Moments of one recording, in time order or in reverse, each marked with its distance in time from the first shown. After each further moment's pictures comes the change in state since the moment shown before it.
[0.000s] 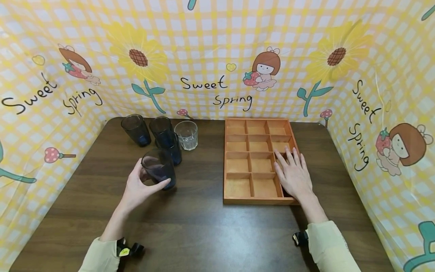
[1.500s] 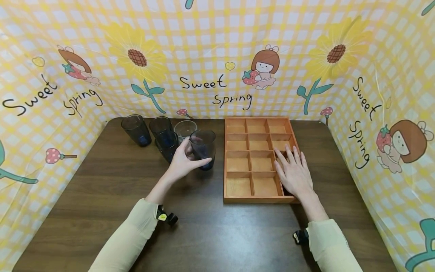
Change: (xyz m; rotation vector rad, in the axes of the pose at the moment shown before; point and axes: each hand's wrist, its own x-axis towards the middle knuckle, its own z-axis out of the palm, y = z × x) left_hand 0.081 0.029 0.101 -0.221 -0.215 -0.033; right_hand 0.001 0.001 0.001 -0.003 0.018 -0.013
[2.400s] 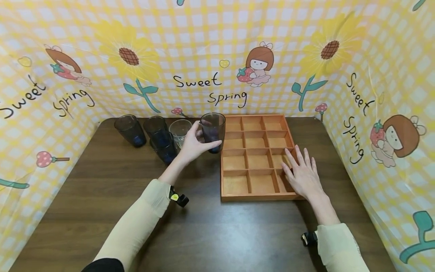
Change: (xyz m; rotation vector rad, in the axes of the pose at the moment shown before) left_hand 0.059 0.012 0.030 -0.006 -0.001 0.051; right_hand -0.023 0.023 -0.017 0.081 -0.050 0.102
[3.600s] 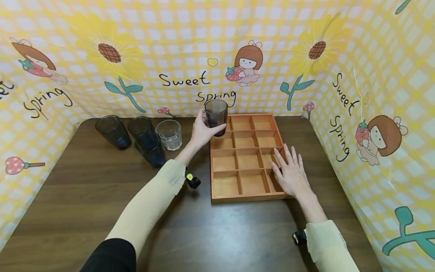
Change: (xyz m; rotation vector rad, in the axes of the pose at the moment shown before) left_hand 0.078 -0.027 0.054 0.051 0.119 -0.038; right_hand 0.003 0.003 0.005 0.000 -0.008 0.010
